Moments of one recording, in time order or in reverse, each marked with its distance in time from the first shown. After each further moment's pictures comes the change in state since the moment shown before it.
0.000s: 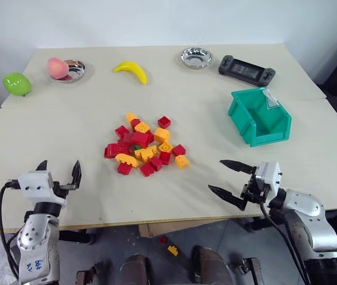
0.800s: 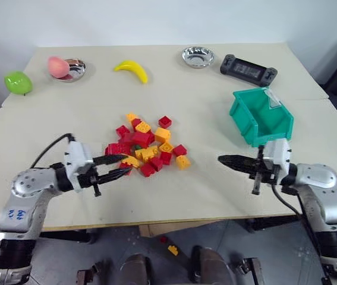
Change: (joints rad) left arm -0.351 0.423 -0.359 0.041 -0.236 0.161 -0.903; right arm -0.211 -0.144 -0.027 -0.001 0.071 0.103 0.096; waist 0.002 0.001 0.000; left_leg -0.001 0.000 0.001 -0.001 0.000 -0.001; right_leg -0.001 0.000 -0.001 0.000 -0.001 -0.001
